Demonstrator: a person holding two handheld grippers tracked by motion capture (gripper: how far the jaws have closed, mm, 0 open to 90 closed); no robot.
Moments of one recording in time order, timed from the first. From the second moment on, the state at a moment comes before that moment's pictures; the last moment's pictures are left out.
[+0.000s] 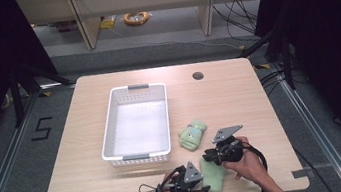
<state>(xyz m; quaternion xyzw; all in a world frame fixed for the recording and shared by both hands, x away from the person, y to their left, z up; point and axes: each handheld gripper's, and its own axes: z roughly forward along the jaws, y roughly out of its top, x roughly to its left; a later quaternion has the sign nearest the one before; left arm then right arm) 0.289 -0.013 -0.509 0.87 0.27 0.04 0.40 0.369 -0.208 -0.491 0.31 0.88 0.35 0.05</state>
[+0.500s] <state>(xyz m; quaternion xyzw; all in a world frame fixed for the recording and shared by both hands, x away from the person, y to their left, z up) 0.292 -0.006 -0.505 0.88 0.26 0.05 0.40 0.364 -0.213 -0.491 0.33 0.87 0.36 0.05</state>
